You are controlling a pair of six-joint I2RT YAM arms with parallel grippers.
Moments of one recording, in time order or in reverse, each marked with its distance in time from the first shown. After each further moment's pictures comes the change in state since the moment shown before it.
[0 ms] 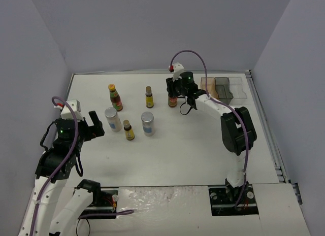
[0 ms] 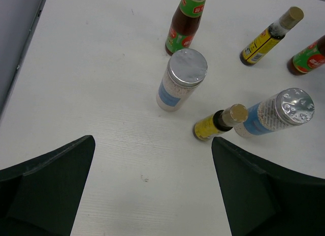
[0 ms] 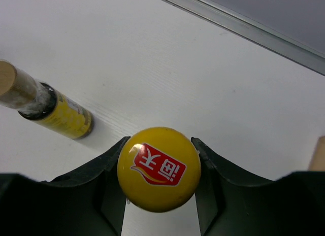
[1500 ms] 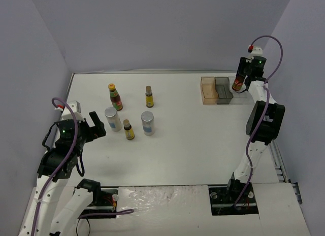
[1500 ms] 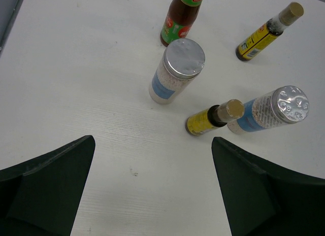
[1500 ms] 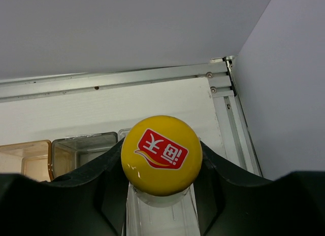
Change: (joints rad) left arm 0.000 -0.007 -0.036 -0.005 0.014 -0.075; right arm -0.668 0.157 0.288 -0.070 -0.034 -0.002
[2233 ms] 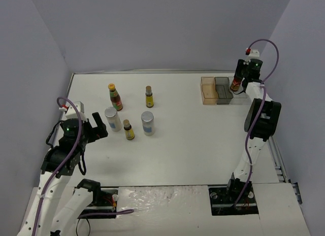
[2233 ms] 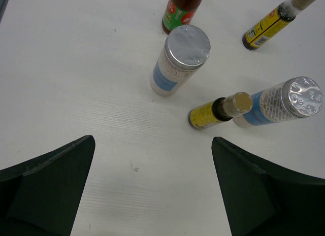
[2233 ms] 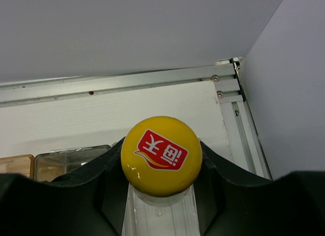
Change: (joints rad) left arm 0.000 0.024 -0.031 0.004 0.012 -0.005; right arm 0.010 0.106 0.036 0.091 -0.002 0.011
